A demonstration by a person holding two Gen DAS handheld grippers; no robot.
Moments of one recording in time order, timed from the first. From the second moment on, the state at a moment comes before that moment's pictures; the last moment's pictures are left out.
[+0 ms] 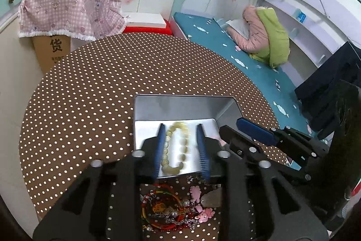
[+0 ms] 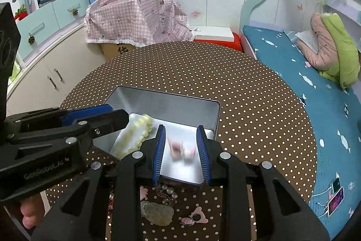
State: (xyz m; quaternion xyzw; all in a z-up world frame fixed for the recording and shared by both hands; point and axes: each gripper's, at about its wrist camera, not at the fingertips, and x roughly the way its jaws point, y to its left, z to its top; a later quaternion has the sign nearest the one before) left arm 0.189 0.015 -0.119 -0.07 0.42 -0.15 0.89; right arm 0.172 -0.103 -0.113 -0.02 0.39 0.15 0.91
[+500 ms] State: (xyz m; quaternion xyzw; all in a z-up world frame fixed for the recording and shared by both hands) left arm 0.154 0.032 -0.103 -0.07 0.41 -0.14 0.90; right arm 0.155 -0.107 -0.102 -0.02 0.38 0.13 0.92
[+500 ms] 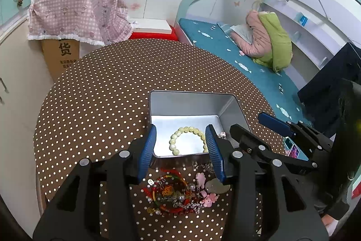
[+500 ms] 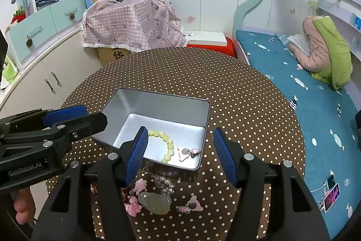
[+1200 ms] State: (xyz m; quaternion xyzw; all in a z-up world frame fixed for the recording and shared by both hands) left arm 0.118 0.081 -0.149 -0.09 0.46 -0.09 0.88; right arm 0.123 -0.065 -0.125 -0.03 0.41 0.20 0.89
